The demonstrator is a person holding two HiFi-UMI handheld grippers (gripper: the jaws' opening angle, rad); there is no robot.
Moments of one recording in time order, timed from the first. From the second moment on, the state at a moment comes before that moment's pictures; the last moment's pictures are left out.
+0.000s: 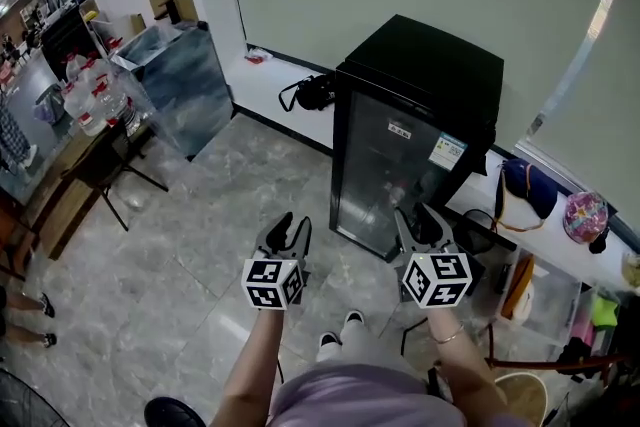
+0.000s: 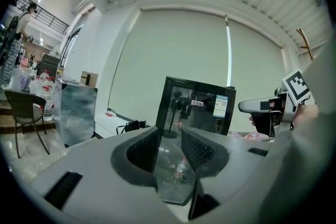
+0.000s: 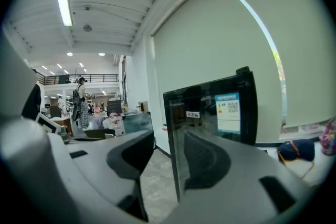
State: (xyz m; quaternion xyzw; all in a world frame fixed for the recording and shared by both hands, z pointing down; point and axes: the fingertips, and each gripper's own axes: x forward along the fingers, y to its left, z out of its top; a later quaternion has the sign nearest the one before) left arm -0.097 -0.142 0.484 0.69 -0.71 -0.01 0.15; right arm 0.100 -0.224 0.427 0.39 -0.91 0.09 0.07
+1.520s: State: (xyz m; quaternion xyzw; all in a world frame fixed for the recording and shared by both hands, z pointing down) left arm -0.139 -0.395 0.535 0.75 -0.64 0.07 0.16; right arm 0.006 -0.362 0.340 0.35 -0.94 -0.03 0.04
